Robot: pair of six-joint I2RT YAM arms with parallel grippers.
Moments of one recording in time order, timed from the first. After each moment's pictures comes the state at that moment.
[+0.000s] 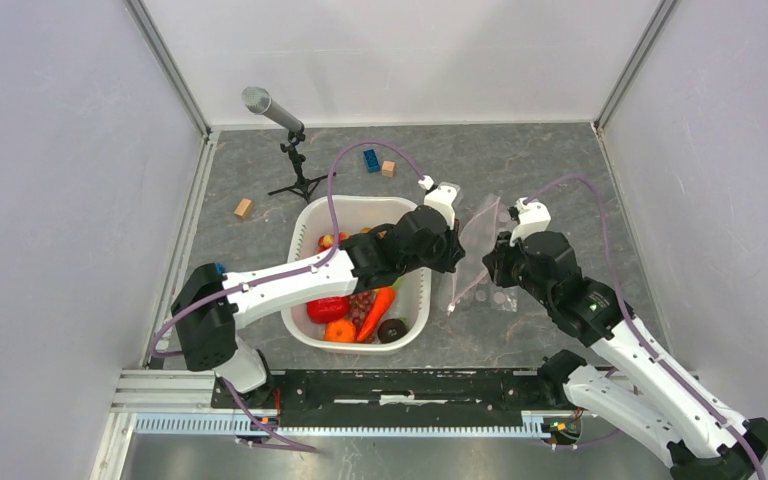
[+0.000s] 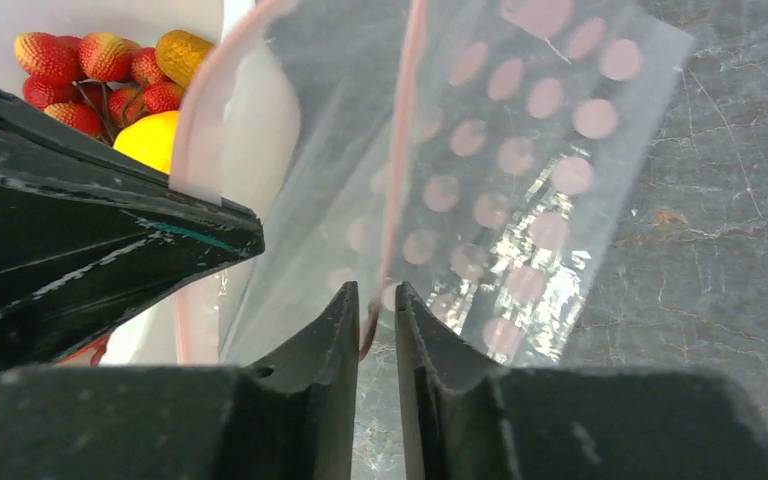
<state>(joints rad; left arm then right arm) -1.09 1.59 1.27 -0.19 -0.20 -0.57 0.63 0.73 0.75 -0.55 0.20 0.35</state>
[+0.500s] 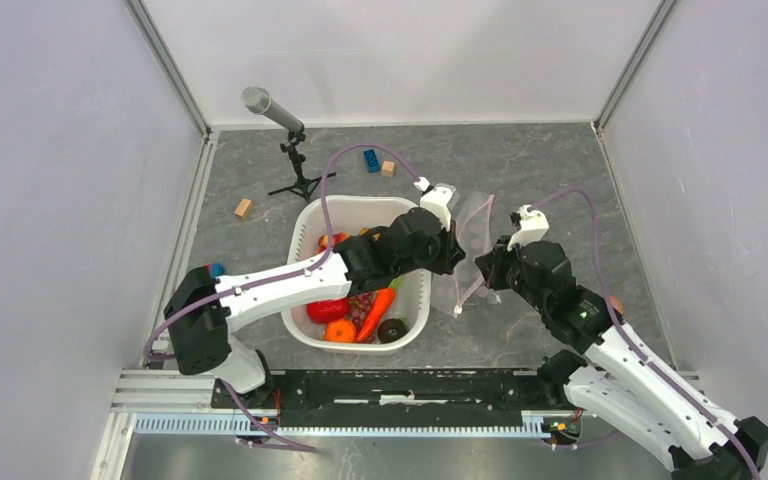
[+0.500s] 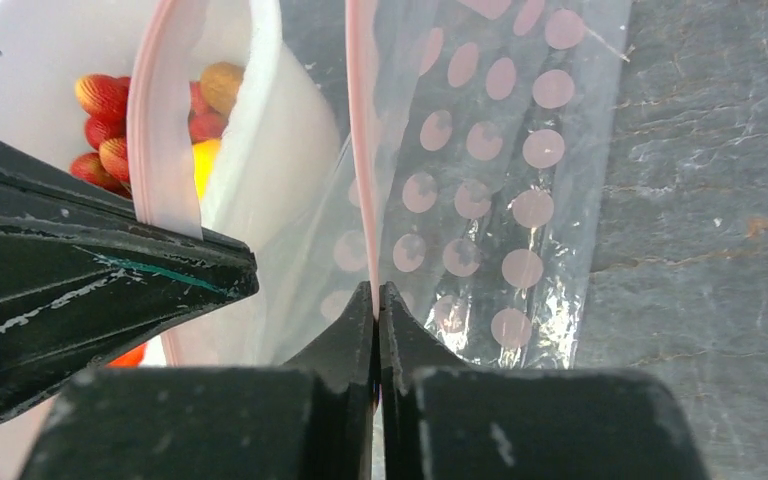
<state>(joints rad) -1.09 1.56 1.23 -0.15 -0.16 -0.59 0.63 0.69 0.59 -0.35 0.16 0.46</state>
